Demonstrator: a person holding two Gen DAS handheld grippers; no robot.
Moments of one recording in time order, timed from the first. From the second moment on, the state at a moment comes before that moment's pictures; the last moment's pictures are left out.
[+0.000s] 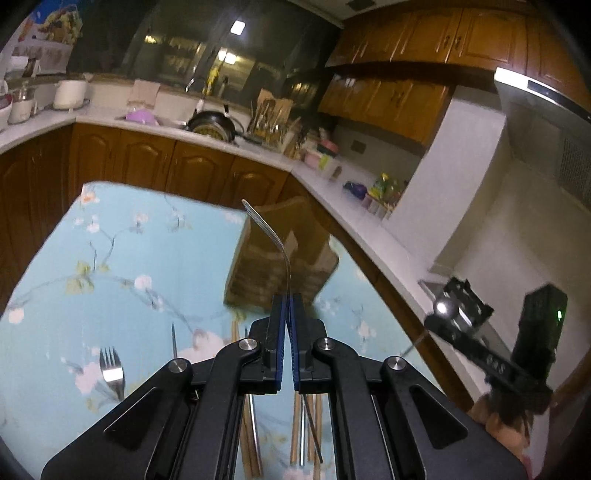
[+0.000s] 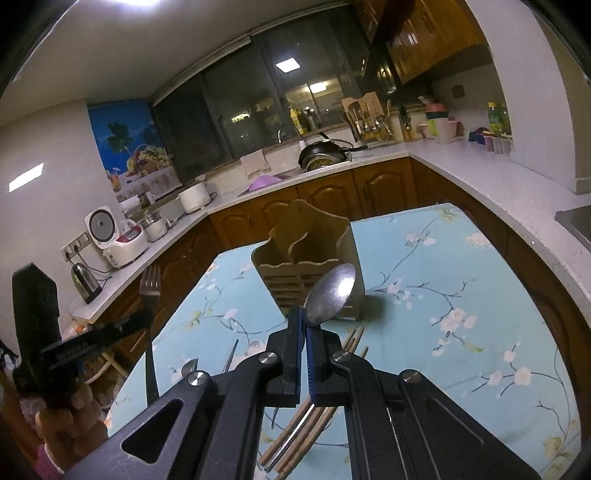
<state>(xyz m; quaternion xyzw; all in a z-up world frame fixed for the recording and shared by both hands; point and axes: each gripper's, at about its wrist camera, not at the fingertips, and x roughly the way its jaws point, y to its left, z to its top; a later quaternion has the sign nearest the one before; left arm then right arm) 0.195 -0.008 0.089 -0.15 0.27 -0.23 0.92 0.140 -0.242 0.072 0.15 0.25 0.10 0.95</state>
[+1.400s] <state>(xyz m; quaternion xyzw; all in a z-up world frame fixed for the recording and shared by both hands) 0.368 -0.092 0.035 -0.03 0.21 -0.12 0.97 0.331 -0.229 0.059 0.05 0.24 0.11 0.96</state>
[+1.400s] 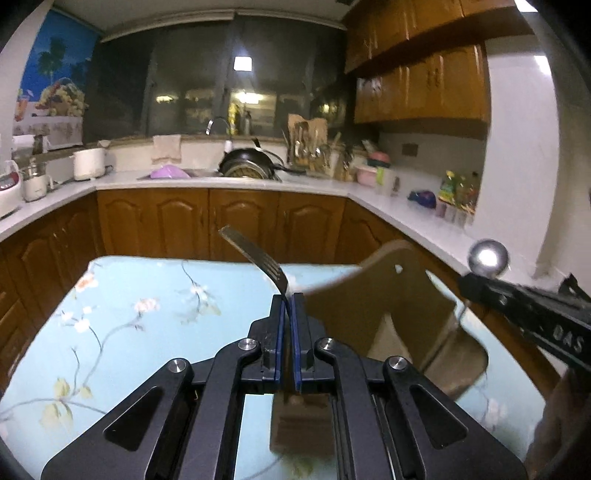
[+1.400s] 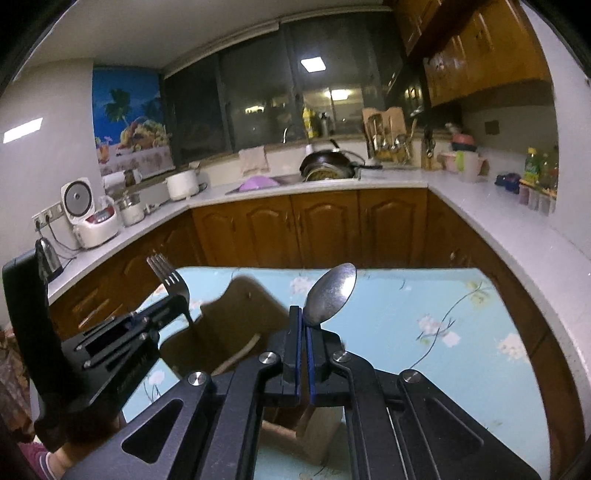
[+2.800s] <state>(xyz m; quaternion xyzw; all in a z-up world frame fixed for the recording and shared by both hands) 0.277 -0.008 0.047 -0.07 0.26 -0.08 0.96 0.250 -0.253 0.048 0.13 0.26 0.09 0.95</state>
